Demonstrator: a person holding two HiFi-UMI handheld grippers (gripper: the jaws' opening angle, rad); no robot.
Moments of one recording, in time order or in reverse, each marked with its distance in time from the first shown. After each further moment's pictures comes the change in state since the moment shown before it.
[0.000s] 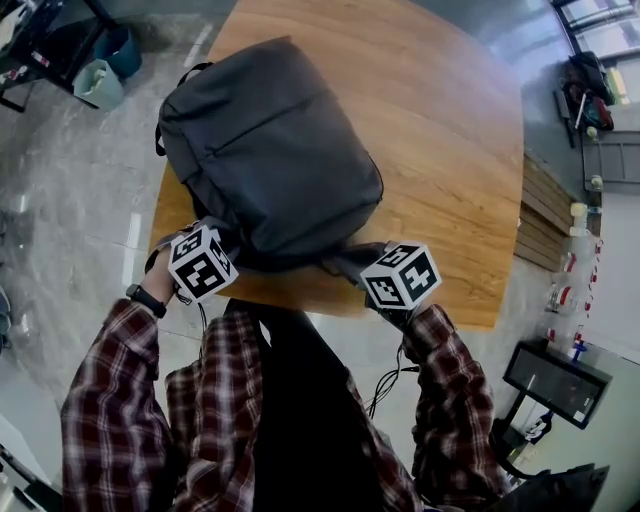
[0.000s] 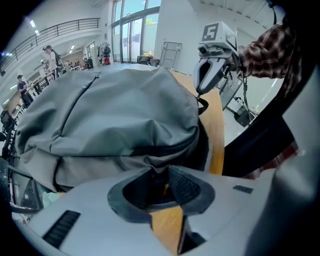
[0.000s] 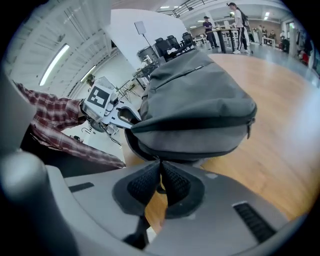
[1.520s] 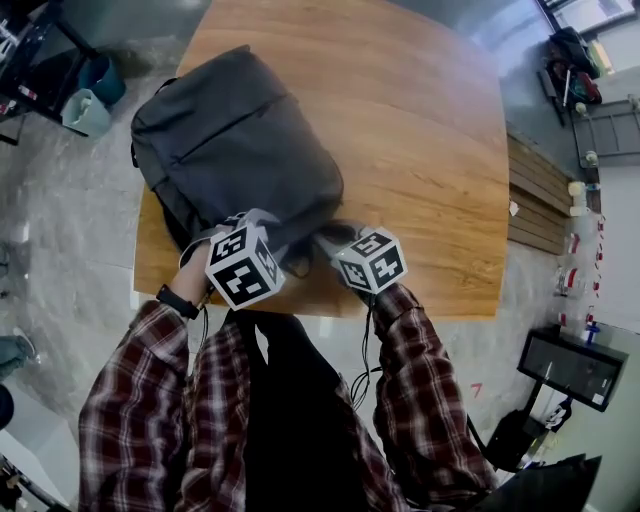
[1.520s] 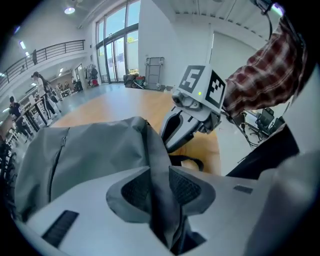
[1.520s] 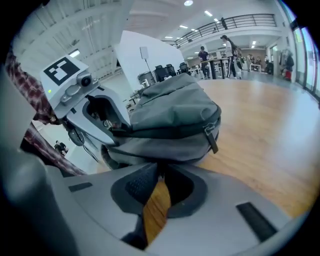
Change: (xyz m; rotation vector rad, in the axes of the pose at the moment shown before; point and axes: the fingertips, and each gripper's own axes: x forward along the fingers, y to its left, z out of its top) left arm -0.007 -0.054 0.147 0.172 -0.165 -0.009; right arm 0.016 -0.048 0.018 -0.075 -0.305 -0.118
